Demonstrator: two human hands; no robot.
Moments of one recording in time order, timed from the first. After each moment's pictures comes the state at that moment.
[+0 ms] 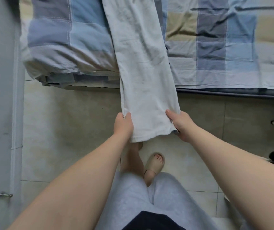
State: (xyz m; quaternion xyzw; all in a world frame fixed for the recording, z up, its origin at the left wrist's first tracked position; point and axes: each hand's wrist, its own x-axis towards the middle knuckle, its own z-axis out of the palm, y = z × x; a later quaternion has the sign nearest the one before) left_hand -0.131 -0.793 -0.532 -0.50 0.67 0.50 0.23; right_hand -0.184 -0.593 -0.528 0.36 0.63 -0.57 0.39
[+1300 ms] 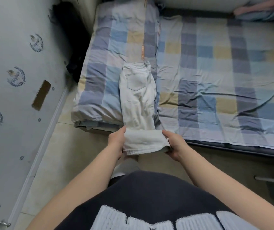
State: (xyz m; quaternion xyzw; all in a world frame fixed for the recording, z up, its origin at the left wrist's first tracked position) left_hand -0.163 -0.805 -0.294 -0.54 0.51 0.65 0.13; right_hand -0.218 -0.600 -0.294 0.36 0.56 -0.66 0.35
